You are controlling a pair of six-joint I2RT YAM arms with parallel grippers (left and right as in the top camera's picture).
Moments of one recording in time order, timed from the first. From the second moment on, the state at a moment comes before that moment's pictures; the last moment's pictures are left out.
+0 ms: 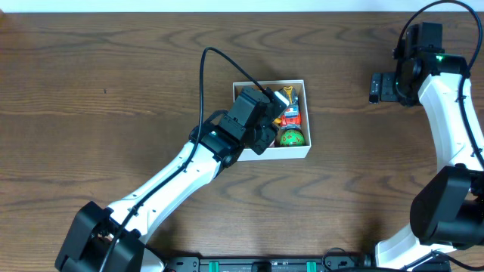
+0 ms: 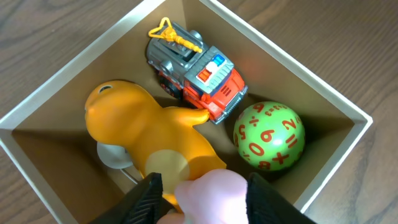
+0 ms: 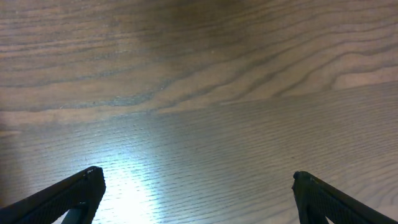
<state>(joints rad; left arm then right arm) -0.66 1.56 1.07 -0.35 0.06 0.09 -0.11 1.79 1.53 -0.97 0.16 0.01</state>
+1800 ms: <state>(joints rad) -0.25 1.42 1.07 -0.49 -0.46 -0.41 -0.11 1.79 1.53 -0.97 0.16 0.01</state>
